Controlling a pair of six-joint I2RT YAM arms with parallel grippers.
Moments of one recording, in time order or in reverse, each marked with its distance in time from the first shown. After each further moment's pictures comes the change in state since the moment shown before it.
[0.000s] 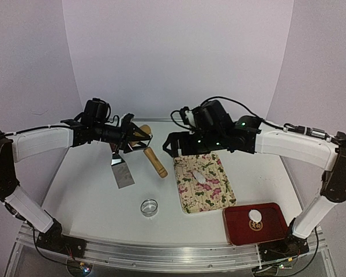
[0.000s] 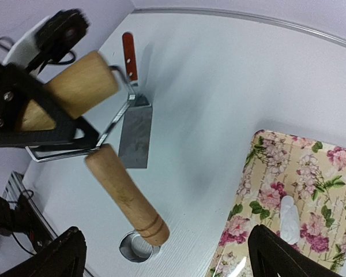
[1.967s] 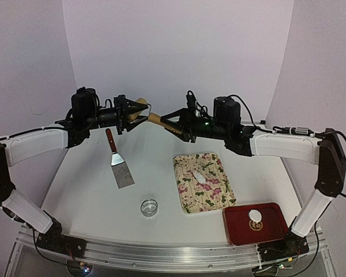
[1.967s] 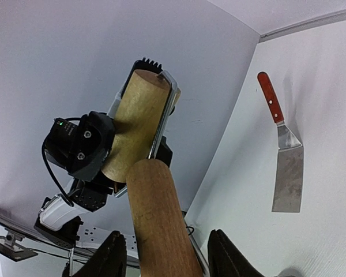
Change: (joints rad) left arm 0.003 -0.057 -0.026 0.436 -0.094 -0.475; right arm -0.173 0.063 -0.178 0.808 -0.573 0.519
